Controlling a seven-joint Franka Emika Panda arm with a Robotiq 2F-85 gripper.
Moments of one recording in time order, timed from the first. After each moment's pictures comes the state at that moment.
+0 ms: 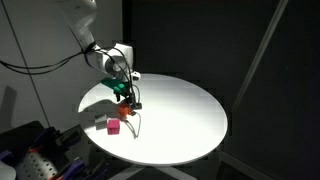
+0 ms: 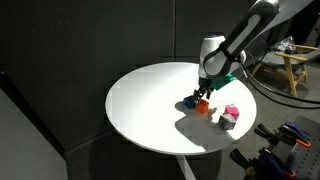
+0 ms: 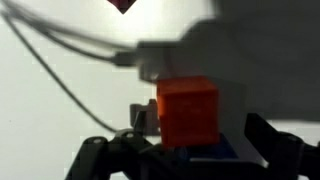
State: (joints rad) arm 0.05 0.46 0.02 -2.22 0.01 2.64 0.04
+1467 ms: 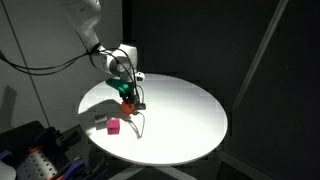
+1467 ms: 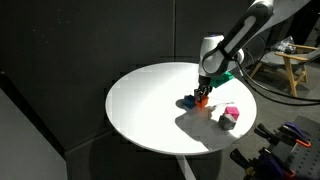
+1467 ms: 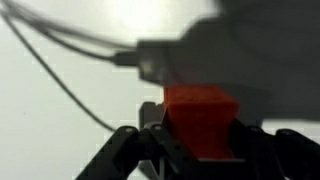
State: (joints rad) arm 0.03 0.48 0.00 -2.17 0.01 2.63 0.04
